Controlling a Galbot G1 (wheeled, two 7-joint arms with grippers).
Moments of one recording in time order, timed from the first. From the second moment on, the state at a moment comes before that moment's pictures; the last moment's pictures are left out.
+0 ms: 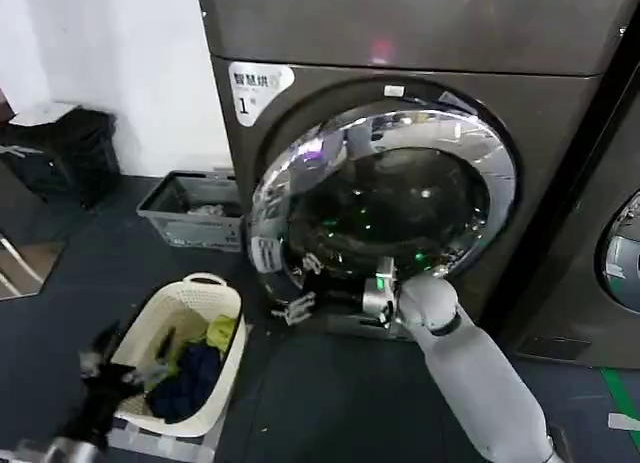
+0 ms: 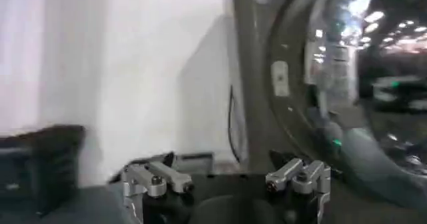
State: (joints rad) left arm 1.71 -1.38 -1.00 -2.20 -0.32 -0.01 0.29; right arm -0.62 1.23 0.04 1.60 0.40 -0.21 -1.04
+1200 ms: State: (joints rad) left arm 1.54 -1.24 -0.91 -2.13 -0.40 -0.03 0.28; right arm -0.74 1.10 0.19 1.67 0.39 -0.11 -1.46
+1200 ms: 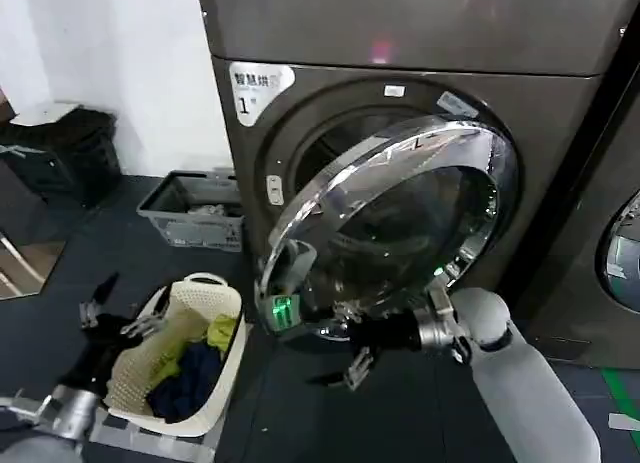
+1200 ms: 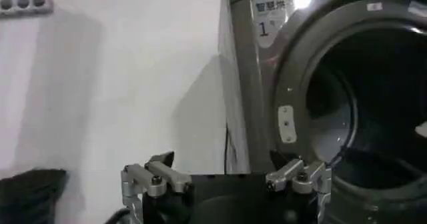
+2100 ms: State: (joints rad) left arm 1.23 -1.05 -0.55 -1.97 -0.55 -0.01 0.28; right arm -1.02 1.00 0.49 1.83 0.44 -0.08 -1.46
